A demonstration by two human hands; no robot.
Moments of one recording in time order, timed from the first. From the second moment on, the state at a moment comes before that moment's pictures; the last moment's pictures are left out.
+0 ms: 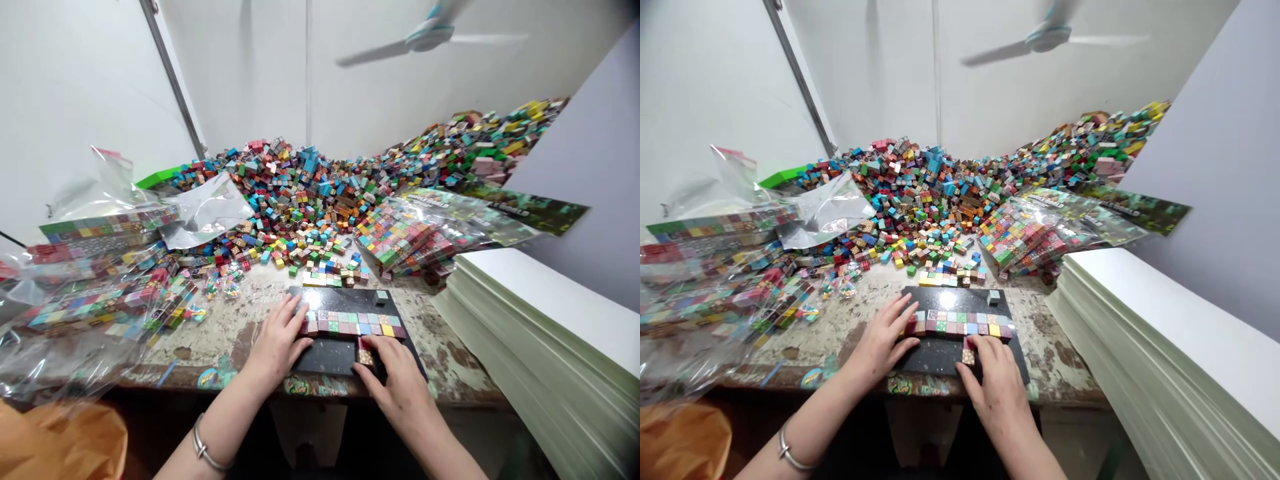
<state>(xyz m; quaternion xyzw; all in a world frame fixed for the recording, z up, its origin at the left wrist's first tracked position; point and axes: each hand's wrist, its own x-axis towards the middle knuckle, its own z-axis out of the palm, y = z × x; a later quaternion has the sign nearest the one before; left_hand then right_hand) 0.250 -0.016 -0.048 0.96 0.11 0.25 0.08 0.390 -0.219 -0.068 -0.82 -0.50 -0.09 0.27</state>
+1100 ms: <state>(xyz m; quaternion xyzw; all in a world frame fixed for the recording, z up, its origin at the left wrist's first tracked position) 0.296 -0.044 -0.049 0.99 0.03 0.16 -0.03 0.470 -0.291 -0.068 -0.91 -0.30 -0.12 0.26</state>
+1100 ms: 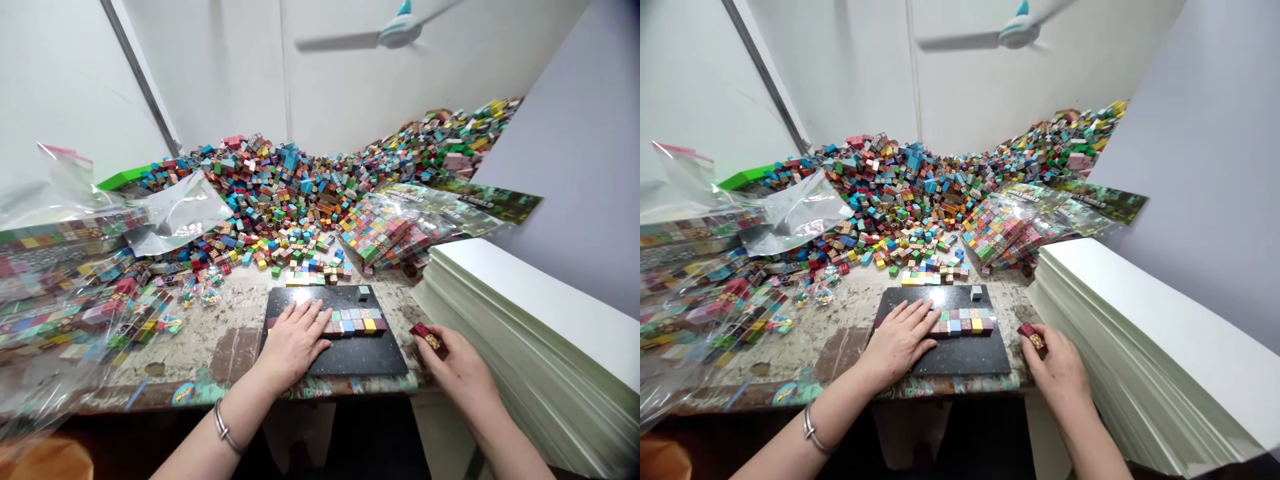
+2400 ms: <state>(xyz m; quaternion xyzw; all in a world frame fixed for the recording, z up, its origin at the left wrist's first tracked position) 0.161 -0.009 -0.085 0.89 0.22 0.39 0.05 0.423 -0.237 -0.074 -0.81 -0.54 -0.22 0.08</state>
